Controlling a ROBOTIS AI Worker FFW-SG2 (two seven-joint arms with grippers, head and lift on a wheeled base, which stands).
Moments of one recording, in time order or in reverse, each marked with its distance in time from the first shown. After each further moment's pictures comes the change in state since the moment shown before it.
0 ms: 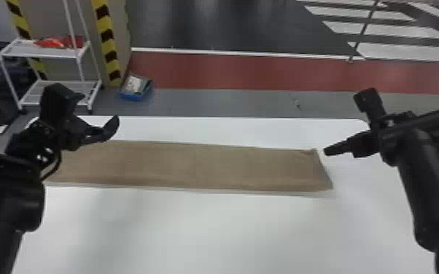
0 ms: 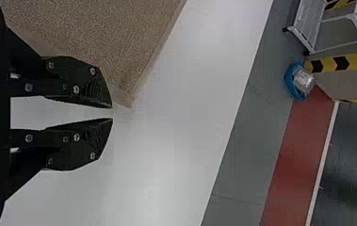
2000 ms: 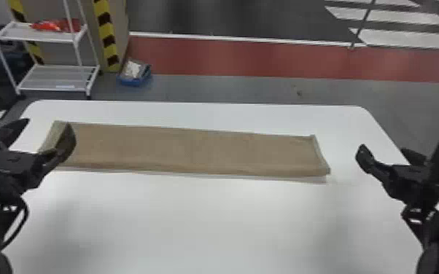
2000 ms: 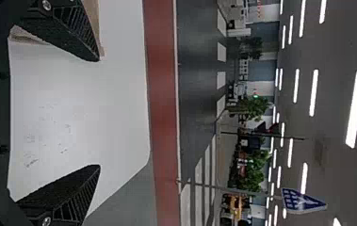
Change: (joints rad) left arm 0.341 -0.054 0.195 -0.144 0.391 -0.238 0.109; right arm 0.867 0.221 -0.176 -1.062 -0.718 -0.199 -0.648
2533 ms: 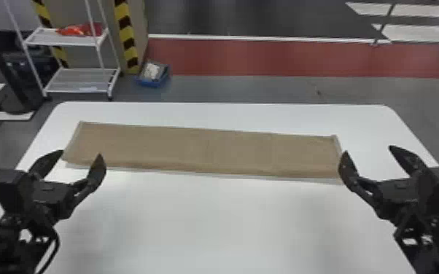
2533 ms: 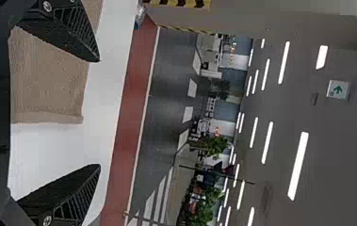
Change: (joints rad) left arm 0.177 -0.065 0.005 -0.172 -0.024 0.109 0.006; right arm 0.224 0.004 0.215 -0.099 0.060 -0.301 -0.054
